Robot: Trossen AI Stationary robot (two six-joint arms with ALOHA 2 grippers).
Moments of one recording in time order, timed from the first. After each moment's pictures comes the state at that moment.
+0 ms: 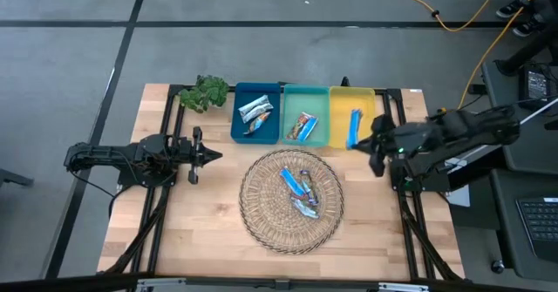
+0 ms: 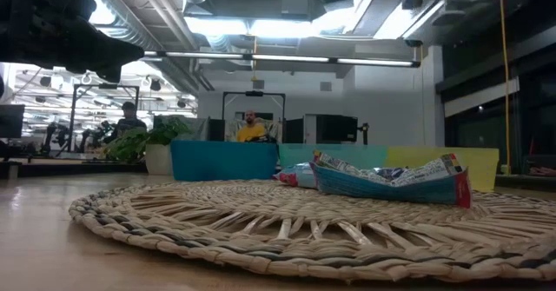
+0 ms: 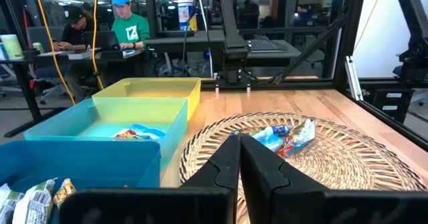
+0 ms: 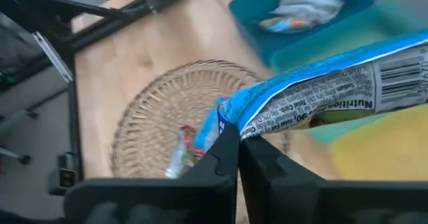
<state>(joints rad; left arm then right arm) 0.02 0.04 0.01 0.03 -0.04 0.01 0.28 0.96 1.26 -1.02 0.37 0.66</state>
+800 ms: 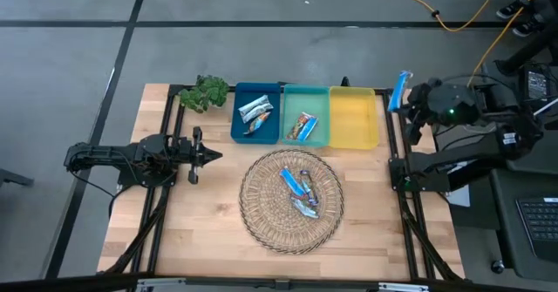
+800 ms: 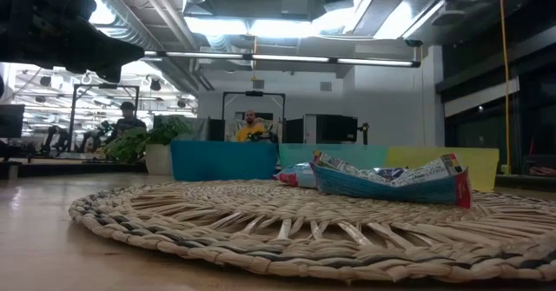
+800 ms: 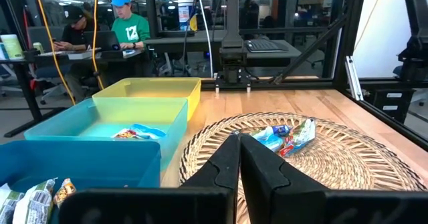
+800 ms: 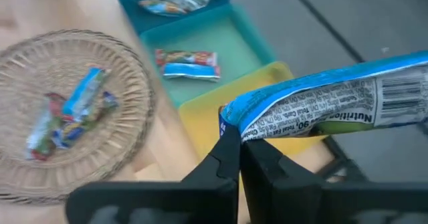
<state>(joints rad) 0.02 0.04 0.01 0.03 -0.04 0.01 -0.04 0.94 1.62 -1.57 0.42 0.31</state>
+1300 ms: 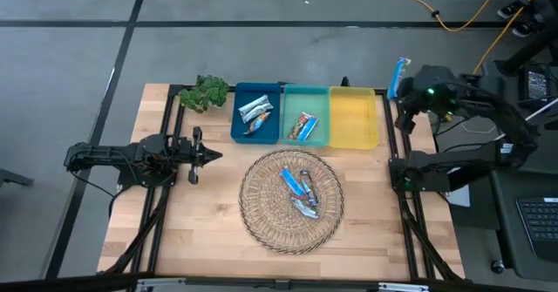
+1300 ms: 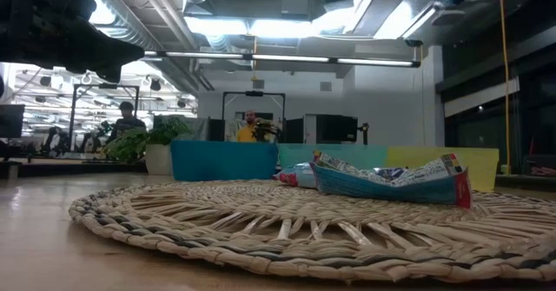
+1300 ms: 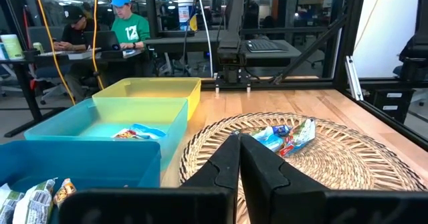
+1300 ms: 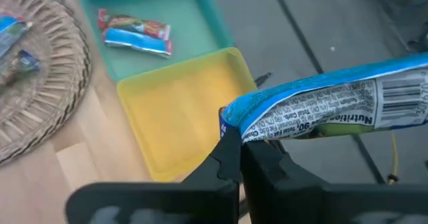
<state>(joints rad) 0.02 0.04 0.01 0.03 -0.04 0.01 -0.36 1.01 1.60 -1.53 0.36 -0.11</state>
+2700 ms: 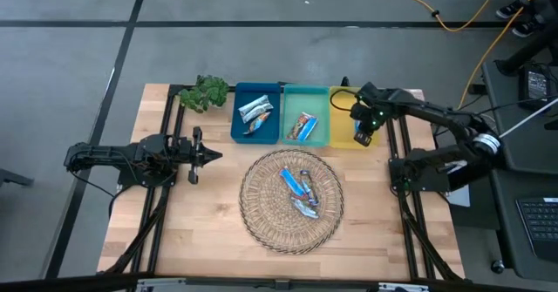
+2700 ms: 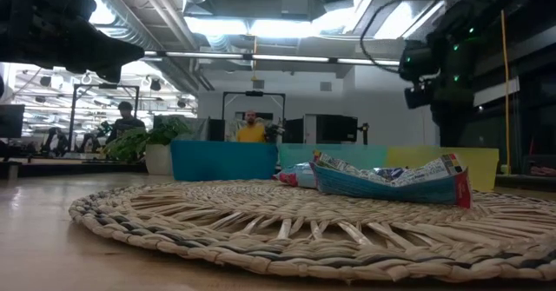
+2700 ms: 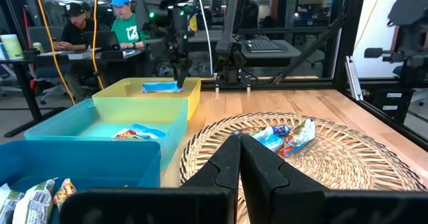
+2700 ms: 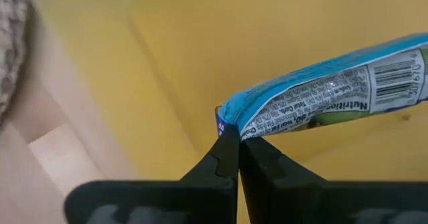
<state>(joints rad) 0.02 0.04 0.01 0.03 -0.04 0.01 -0.82 1.30 0.77 -0.86 -0.13 -0.29</state>
